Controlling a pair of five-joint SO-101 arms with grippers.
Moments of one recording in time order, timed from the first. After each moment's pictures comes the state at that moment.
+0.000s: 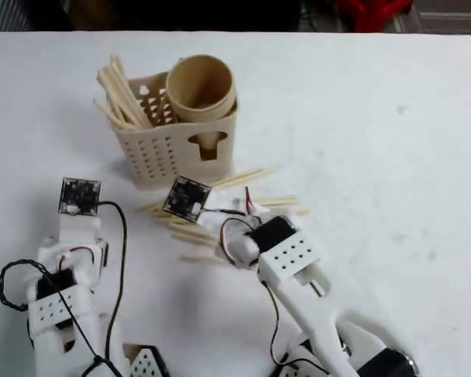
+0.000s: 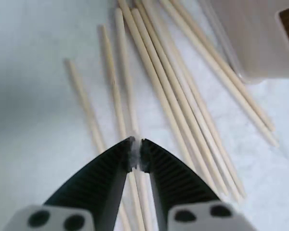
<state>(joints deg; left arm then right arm) -30.1 -58.2 88.3 37.0 -27.0 -38.3 -28.3 51.9 49.1 36.0</state>
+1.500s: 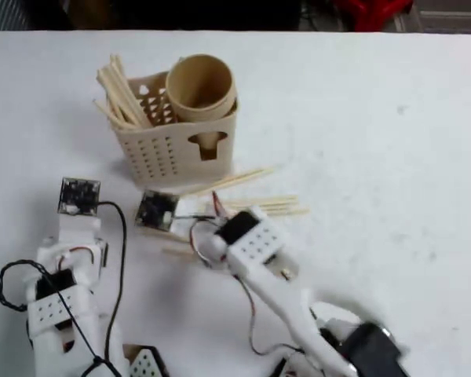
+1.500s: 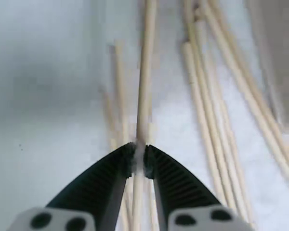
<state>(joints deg) -30.1 -58.2 88.3 37.0 -27.0 -45.4 -21.4 43.9 52.0 36.2</state>
